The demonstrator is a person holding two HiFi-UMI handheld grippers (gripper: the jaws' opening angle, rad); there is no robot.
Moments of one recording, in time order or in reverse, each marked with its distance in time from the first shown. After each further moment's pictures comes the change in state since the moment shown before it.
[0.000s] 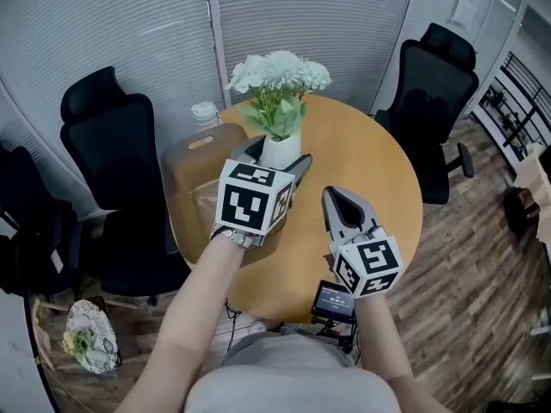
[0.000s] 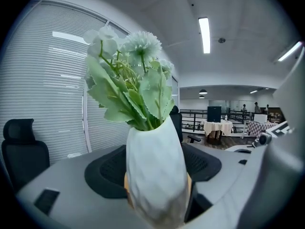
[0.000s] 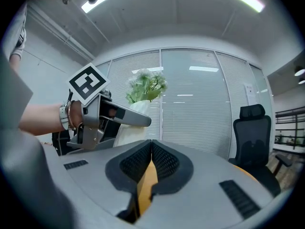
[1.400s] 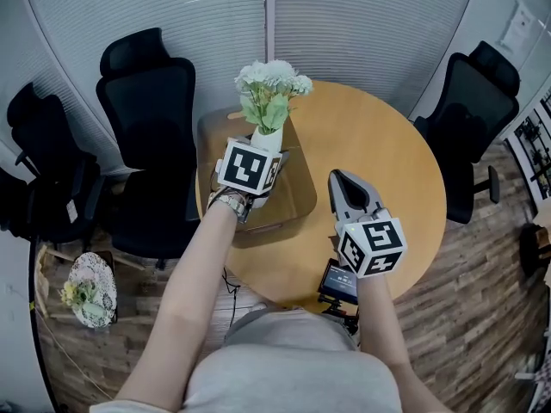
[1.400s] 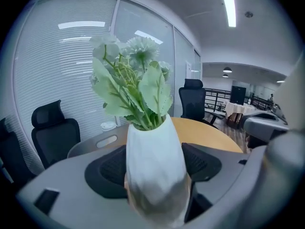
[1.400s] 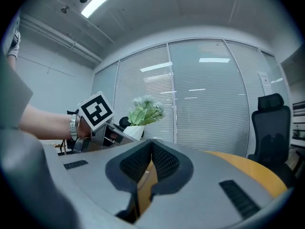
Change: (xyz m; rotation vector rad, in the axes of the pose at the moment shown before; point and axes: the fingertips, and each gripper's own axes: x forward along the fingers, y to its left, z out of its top) left arm -0.021 0.109 -0.108 -0.071 0.308 0.244; right arm 0.043 0.036 -0.016 0.031 0.032 0.167
